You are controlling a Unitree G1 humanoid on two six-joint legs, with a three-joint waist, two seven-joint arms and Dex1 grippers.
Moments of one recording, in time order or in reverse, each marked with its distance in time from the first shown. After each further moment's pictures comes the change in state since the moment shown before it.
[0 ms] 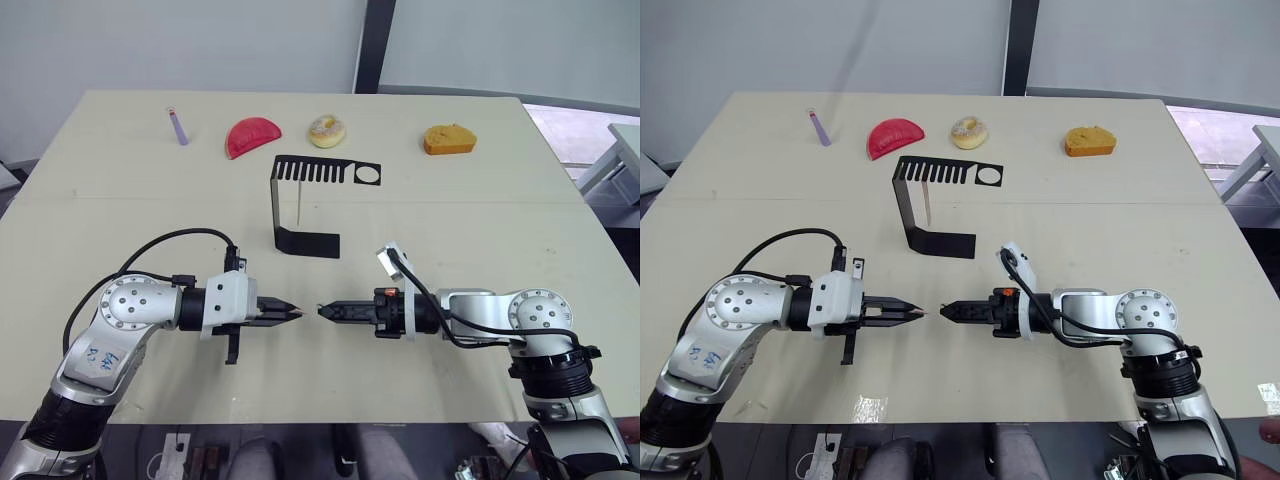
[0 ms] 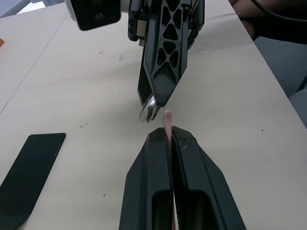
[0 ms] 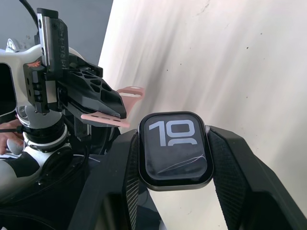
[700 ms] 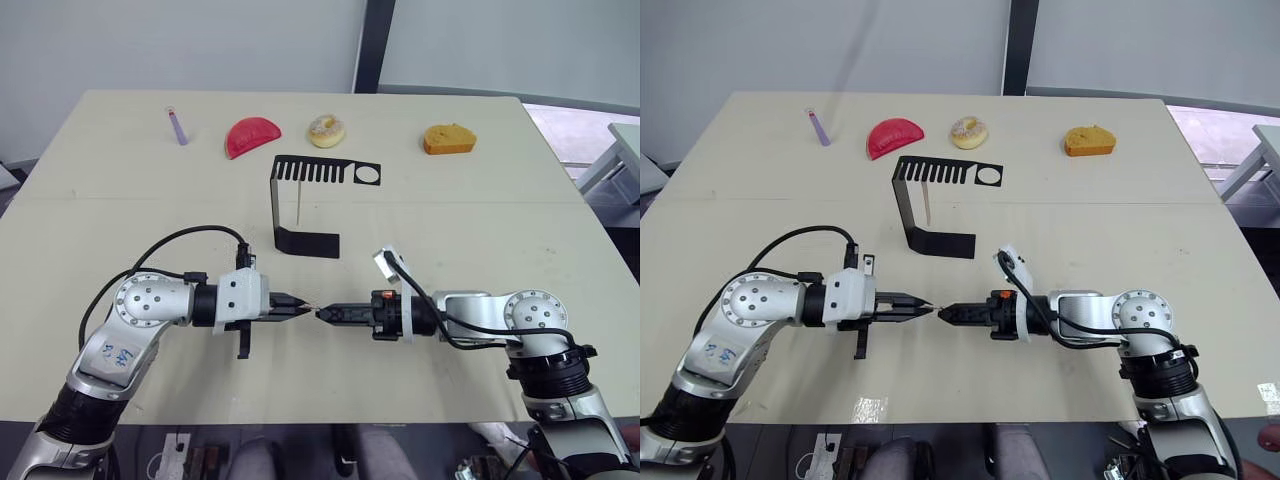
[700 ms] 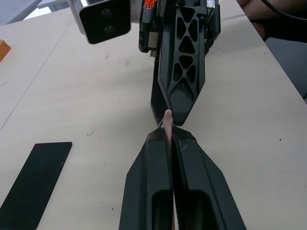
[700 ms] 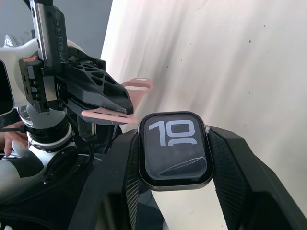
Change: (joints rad) left arm -0.038 -0.040 -0.043 0.012 0.043 0.000 0.036; right arm 0.000 -0.012 0.030 0.007 0.019 -0.019 0.000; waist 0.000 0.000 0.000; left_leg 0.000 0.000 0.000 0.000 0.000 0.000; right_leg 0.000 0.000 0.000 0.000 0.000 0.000
